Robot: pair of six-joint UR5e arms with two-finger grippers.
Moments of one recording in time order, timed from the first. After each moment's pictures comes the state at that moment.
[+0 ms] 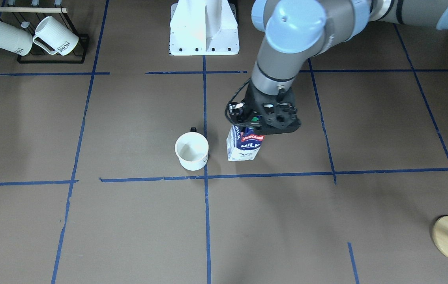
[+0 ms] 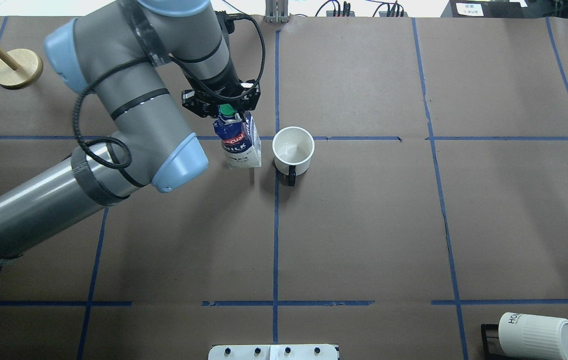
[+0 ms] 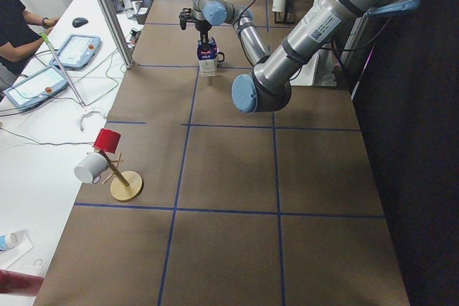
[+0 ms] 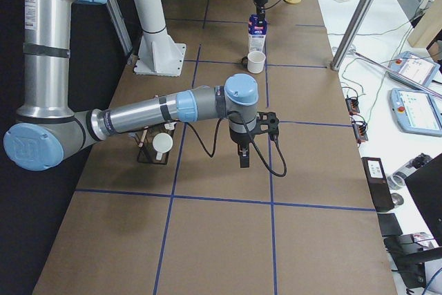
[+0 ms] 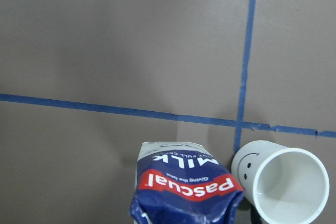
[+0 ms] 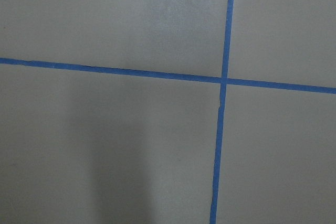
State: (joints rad) left arm -0.75 -2.46 -1.57 -1.46 -2.08 -1.18; right arm 1.52 -1.67 1.95 -1.67 2.32 0.07
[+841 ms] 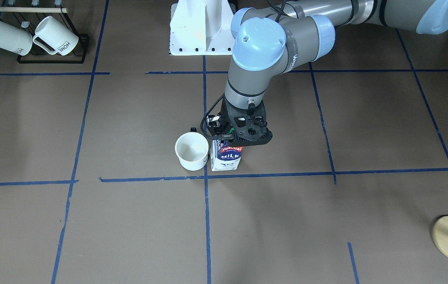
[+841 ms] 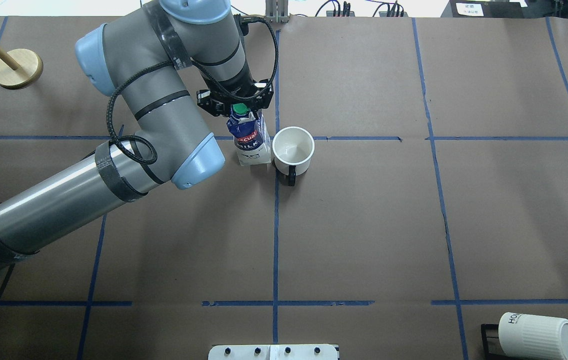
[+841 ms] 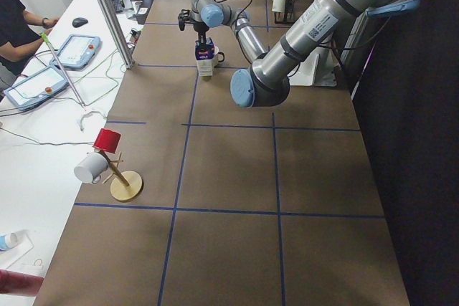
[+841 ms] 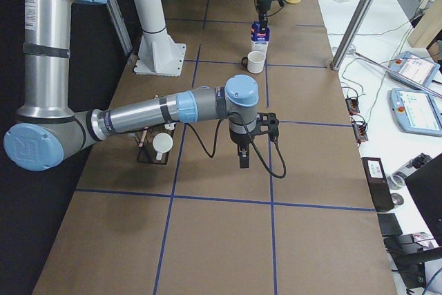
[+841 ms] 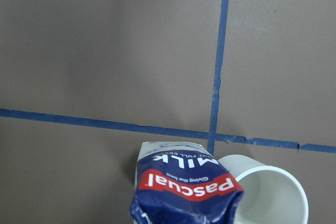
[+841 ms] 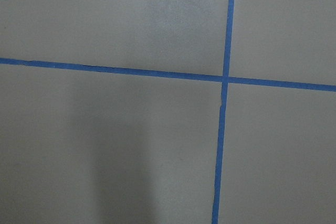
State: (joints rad) left arm -0.74 -2.49 -1.49 -1.53 -2.06 -1.20; right arm 1.52 -1.67 1.94 -1.68 2.33 0.07
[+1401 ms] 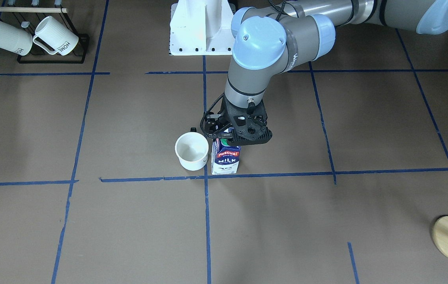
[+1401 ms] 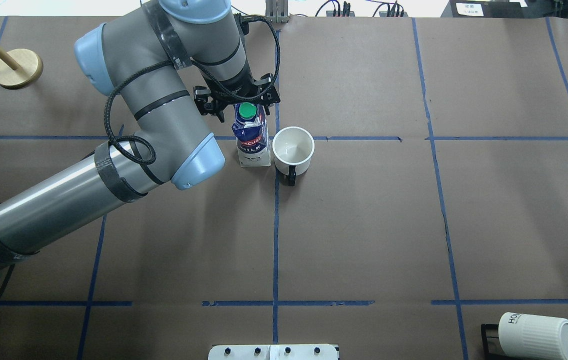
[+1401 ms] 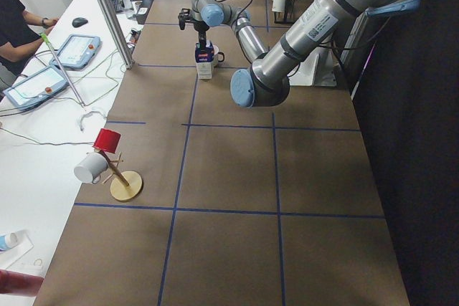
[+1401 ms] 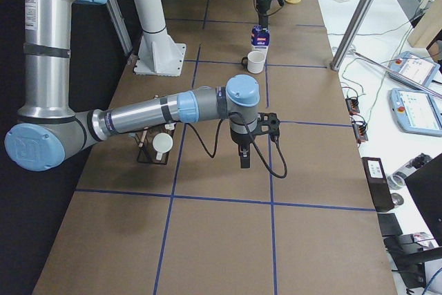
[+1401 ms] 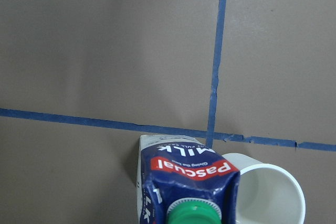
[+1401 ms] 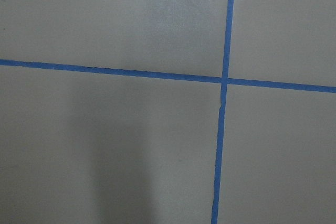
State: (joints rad) left arm -0.74 -2.49 -1.50 -1.53 -2.07 -1.20; right arm 1.52 -1.67 1.94 -1.68 2.32 0.07
